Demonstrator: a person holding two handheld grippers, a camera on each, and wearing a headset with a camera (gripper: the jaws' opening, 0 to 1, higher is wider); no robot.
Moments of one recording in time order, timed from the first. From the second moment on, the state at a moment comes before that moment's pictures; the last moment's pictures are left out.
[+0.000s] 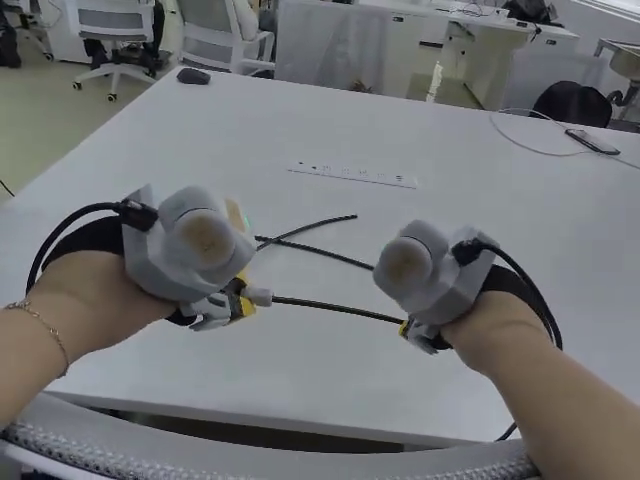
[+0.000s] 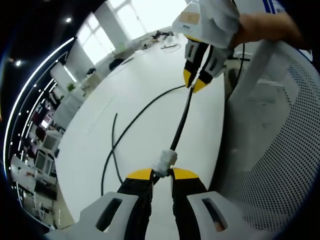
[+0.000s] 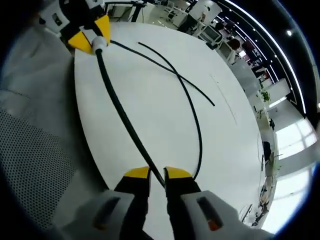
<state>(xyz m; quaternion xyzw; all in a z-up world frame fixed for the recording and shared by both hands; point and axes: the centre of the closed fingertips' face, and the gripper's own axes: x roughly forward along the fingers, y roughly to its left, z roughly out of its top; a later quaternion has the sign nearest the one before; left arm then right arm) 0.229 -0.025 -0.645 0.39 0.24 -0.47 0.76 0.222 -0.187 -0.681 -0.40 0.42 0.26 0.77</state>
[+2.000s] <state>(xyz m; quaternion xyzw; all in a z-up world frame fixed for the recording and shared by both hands) 0.231 -0.025 -0.647 0.42 0.22 -0.47 0.75 0.215 -0.122 -0.677 -0.37 0.36 0.37 0.78</state>
